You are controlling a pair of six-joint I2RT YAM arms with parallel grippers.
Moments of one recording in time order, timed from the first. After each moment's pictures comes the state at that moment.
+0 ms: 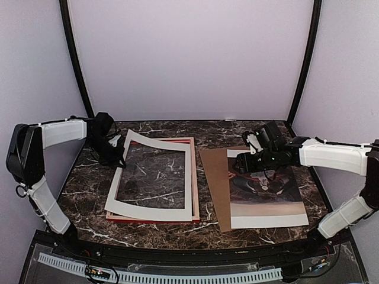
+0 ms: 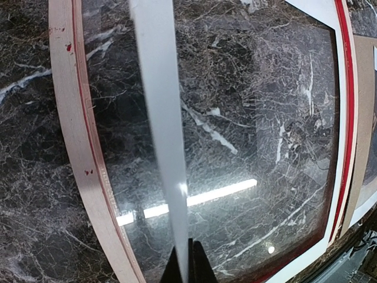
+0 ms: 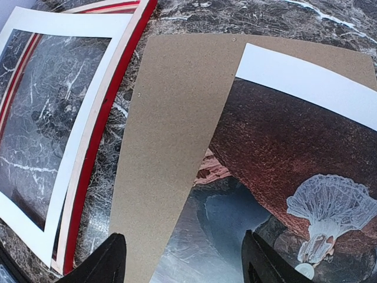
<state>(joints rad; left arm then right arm) -0.20 1.70 1.21 -0.80 0.32 -0.22 0.62 1.41 0.91 -0.37 -0.04 0.36</state>
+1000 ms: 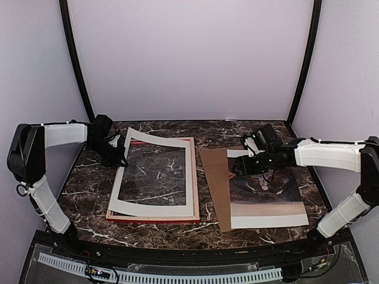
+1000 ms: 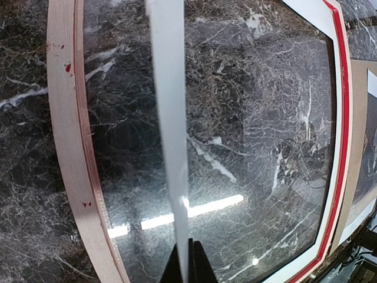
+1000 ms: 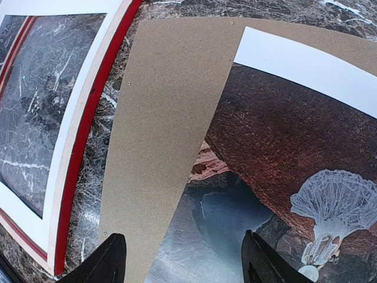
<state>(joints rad) -0.18 1.72 1.16 -0.66 0.35 -0.28 0.62 1.46 0.91 -0.36 -0.04 0.36</state>
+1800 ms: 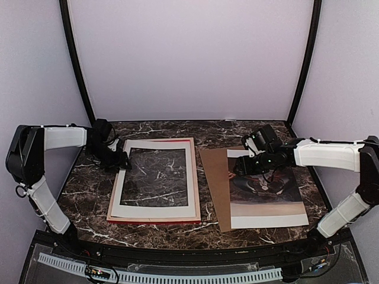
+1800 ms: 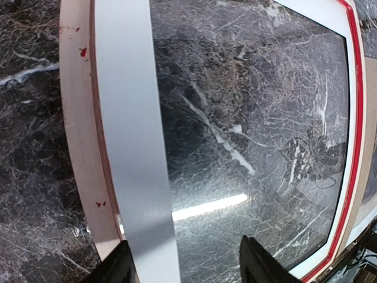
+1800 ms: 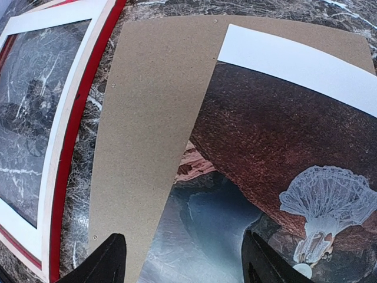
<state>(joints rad) -0.18 1.70 1.09 -0.62 0.34 -0.30 0.62 1.47 0.91 -0.37 0.01 0.37</state>
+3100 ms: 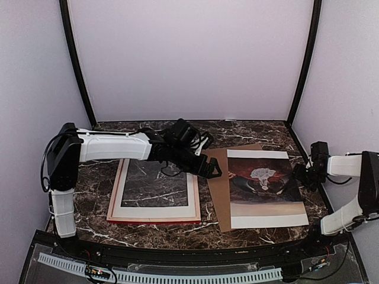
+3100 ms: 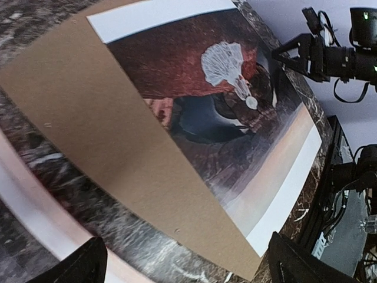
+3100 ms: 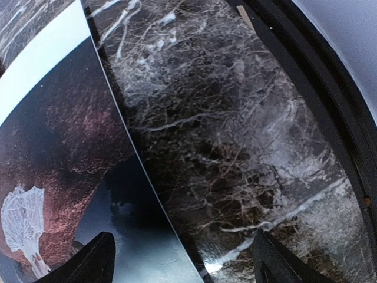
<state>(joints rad) -0.89 1.94 1.49 -0.35 0.28 -0.41 -0.16 1.35 0.57 -0.30 -0.02 0.40</state>
